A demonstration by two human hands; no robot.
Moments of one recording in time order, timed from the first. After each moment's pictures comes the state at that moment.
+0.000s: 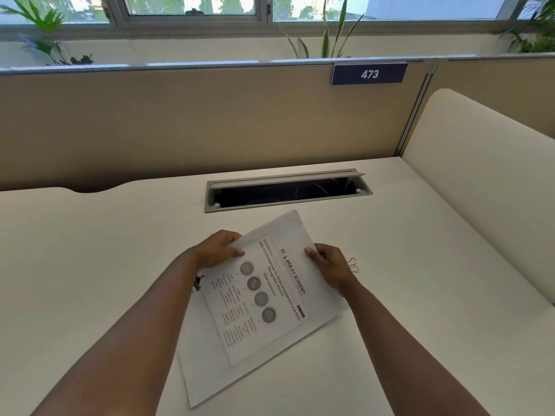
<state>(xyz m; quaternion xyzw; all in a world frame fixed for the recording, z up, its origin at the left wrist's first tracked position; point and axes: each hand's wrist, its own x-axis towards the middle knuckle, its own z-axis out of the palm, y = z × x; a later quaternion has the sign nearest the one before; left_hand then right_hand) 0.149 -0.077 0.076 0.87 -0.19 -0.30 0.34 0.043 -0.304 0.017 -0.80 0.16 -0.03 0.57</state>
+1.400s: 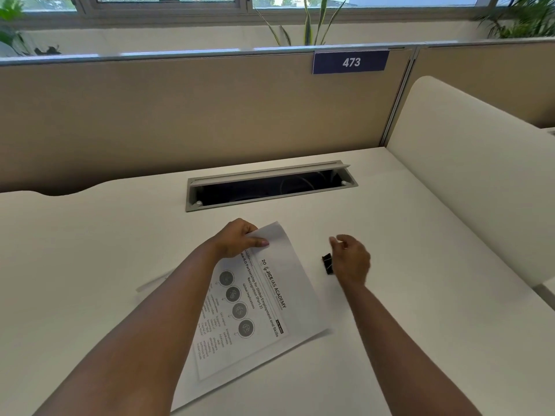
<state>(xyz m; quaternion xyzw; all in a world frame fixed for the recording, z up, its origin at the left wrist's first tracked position) 0.155 -0.141 0.065 0.87 -0.25 -0.28 0.34 0.027 -0.330 0.021 -0.79 0.40 -0.20 0.42</state>
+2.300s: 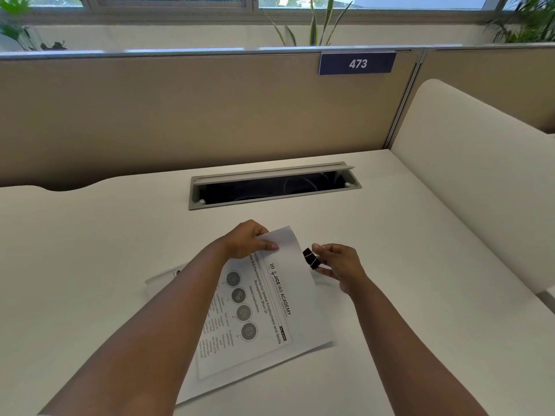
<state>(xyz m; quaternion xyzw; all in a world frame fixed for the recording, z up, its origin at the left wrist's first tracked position) 0.148 -0.150 0.068 0.85 -0.26 -0.31 0.33 0.029 -0.325 0.033 -0.61 0.34 -0.04 0.72</state>
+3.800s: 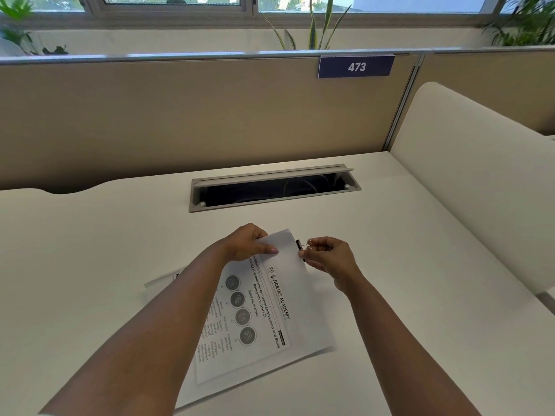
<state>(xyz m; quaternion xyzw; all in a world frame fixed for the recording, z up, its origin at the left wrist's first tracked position) 0.147 -0.148 0.070 0.86 -0.25 -0.32 0.31 0.034 -0.315 0.043 -0.64 0.29 -0.05 0.71</state>
